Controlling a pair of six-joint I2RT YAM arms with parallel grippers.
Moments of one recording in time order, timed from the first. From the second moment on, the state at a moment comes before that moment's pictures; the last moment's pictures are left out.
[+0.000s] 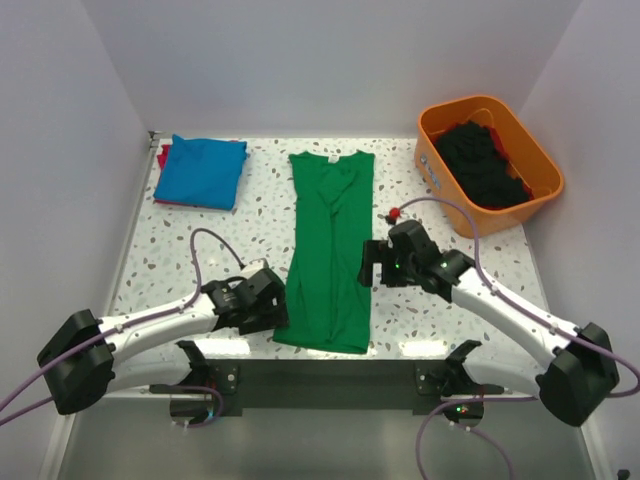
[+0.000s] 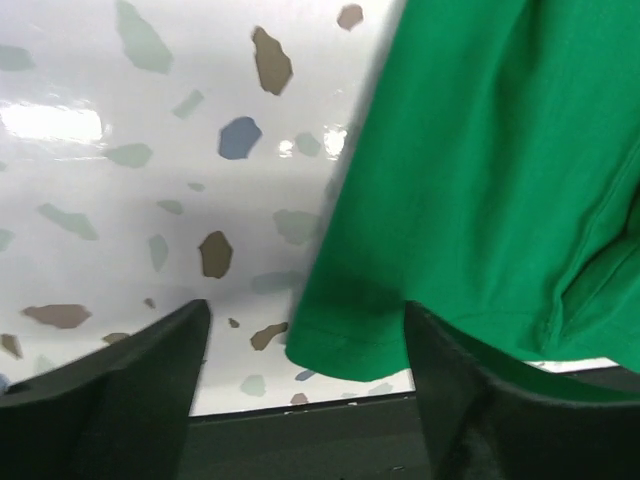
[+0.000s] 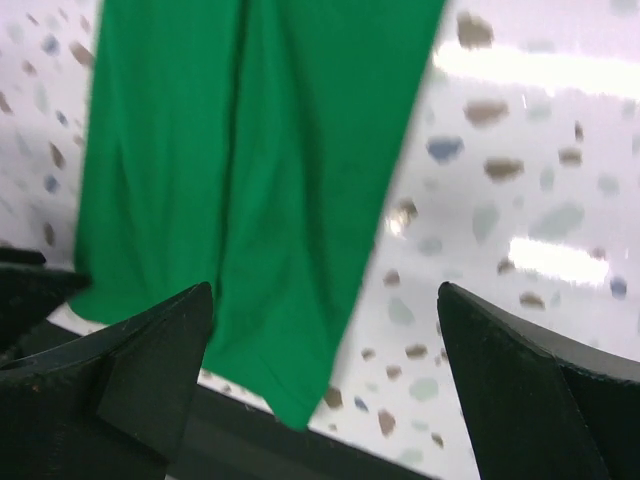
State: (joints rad) left arm -0.90 1.11 0.56 -0.64 -0.18 -1.09; right arm 0.62 1.18 0.85 -0.52 0.04 0.56
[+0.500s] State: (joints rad) left arm -0.90 1.11 0.43 -0.41 -0.01 -1.11; right arm 0.79 0.90 0.51 -0.63 -0.05 0.84
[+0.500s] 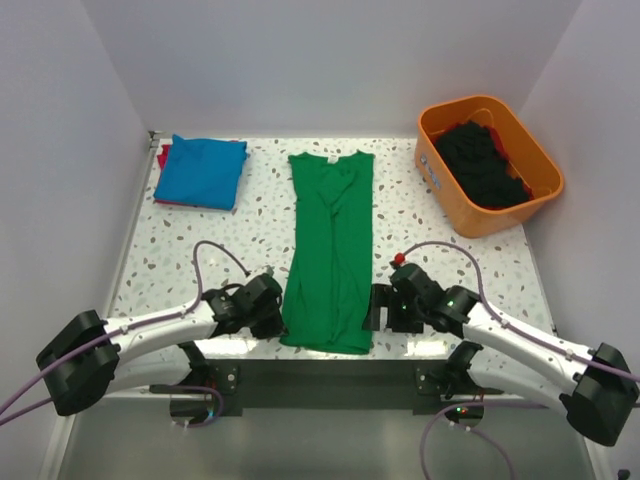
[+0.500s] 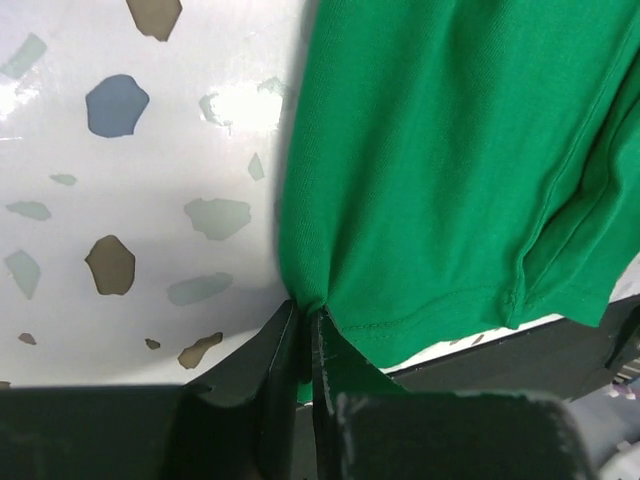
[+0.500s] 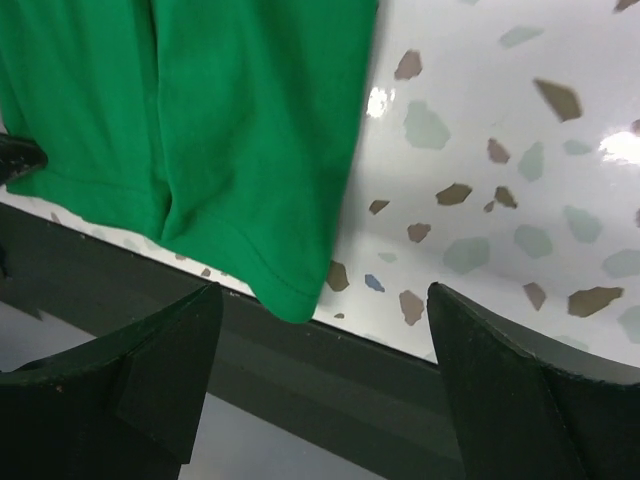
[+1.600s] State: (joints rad) left arm -0.92 1.19 0.62 -0.50 -0.04 -1.09; right arm 0.99 1.09 0.68 -0.60 0.12 0.97
